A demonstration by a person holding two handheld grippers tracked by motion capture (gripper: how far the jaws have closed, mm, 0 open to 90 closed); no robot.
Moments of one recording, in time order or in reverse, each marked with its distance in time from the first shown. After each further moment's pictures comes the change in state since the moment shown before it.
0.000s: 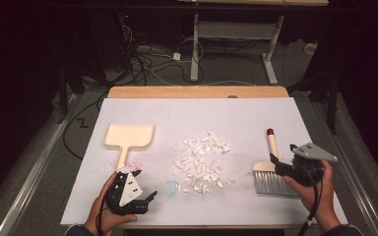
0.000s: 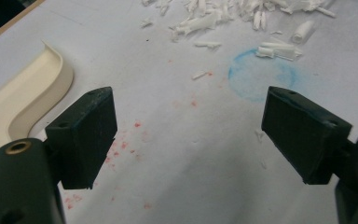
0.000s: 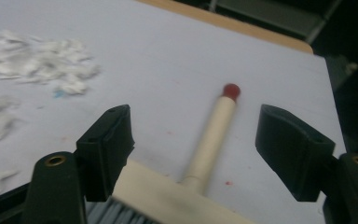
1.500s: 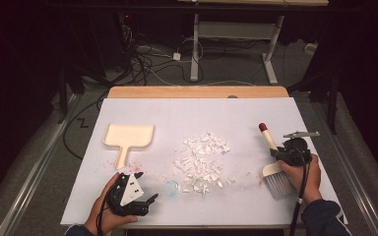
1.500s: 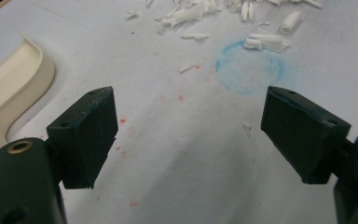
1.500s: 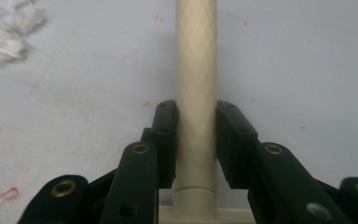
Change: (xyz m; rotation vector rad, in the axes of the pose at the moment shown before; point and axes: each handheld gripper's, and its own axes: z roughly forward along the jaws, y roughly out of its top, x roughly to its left) left arm 0.001 -0.001 0.001 0.014 -0.045 -0.013; right arm -0.029 -0.003 0.062 0.255 0.101 0.118
